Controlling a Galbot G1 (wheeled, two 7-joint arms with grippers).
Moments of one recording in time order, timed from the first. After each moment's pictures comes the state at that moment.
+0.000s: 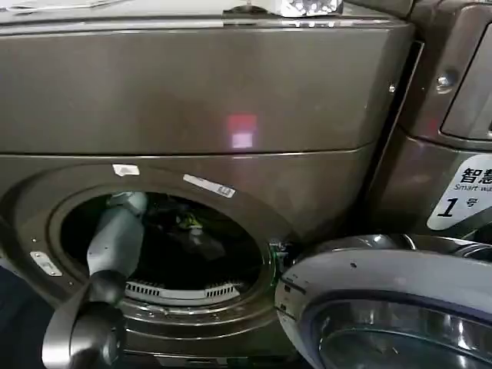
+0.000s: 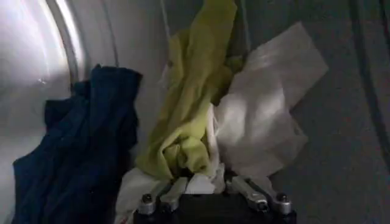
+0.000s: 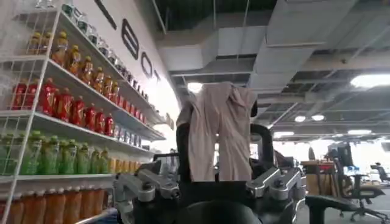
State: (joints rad) left arm 0.17 -1.34 -0.59 -0.64 1.23 -0.29 1.17; right arm -1.65 1.11 2.23 1.62 0.58 -0.13 0.05
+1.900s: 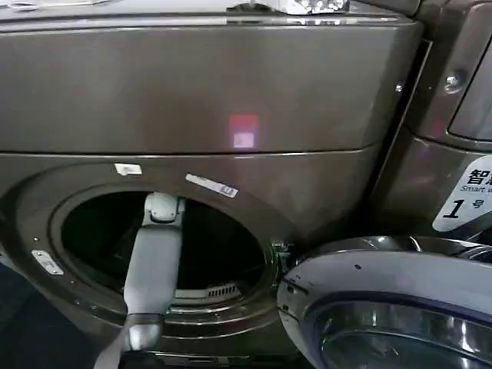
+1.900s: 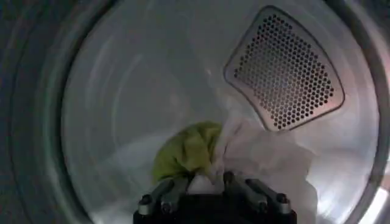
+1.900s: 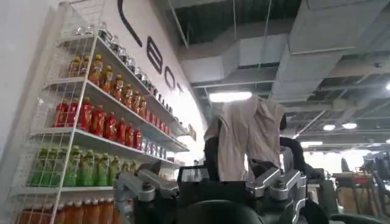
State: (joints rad) left arm 0.40 -1.56 -0.57 -1.20 0.25 0.27 0.11; right arm -1.64 1.14 2.22 1.73 0.60 -0.13 0.01
